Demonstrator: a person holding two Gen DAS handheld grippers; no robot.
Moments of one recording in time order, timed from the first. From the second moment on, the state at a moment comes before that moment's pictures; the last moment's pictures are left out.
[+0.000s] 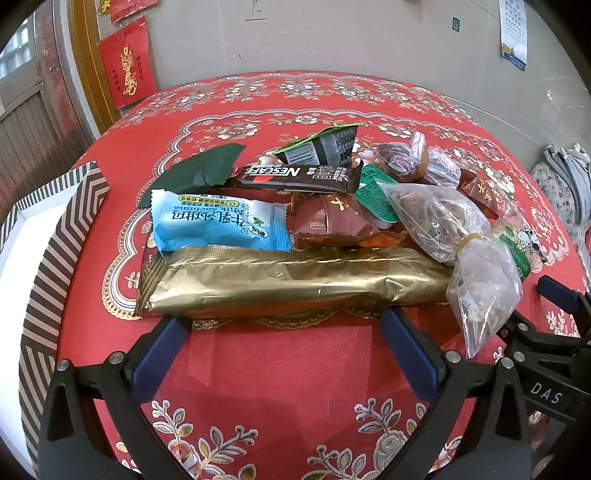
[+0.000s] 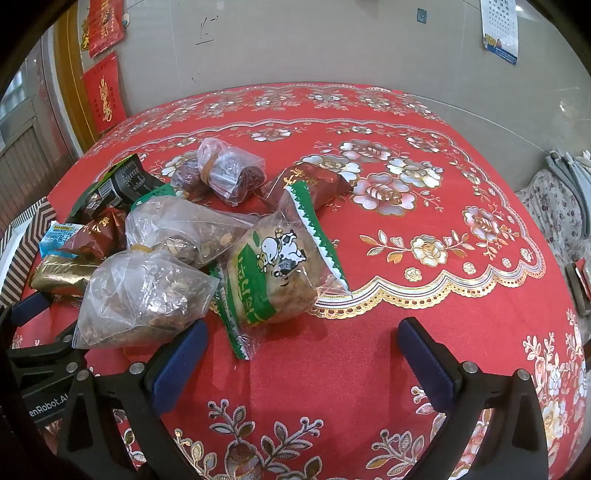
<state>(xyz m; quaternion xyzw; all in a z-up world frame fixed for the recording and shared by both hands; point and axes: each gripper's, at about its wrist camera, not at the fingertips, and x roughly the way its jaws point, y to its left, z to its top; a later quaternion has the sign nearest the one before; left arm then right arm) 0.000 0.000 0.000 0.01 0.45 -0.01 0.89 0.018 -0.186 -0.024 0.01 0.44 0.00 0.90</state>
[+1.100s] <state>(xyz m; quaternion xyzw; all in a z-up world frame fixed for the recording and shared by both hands) -0.073 0.081 0.099 -0.04 0.32 0.03 0.95 -0.077 -0.152 0.072 0.01 0.31 0.04 0.95</state>
